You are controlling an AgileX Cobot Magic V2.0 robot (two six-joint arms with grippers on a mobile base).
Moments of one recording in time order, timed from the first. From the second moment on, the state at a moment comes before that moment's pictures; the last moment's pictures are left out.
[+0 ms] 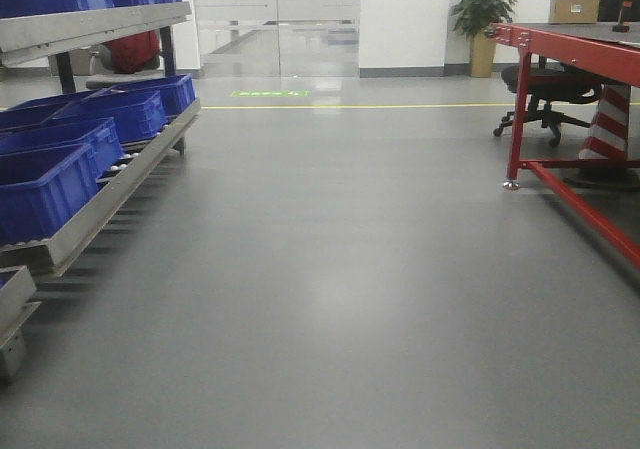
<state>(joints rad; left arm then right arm) 0.04 0.00 0.00 0.03 0.00 -0.06 0.01 0.00 0.00 0.05 0.04 -0.14</state>
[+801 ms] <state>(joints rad) 0.04 0.00 0.00 0.03 0.00 -0.06 0.01 0.00 0.00 0.05 0.04 -0.14</state>
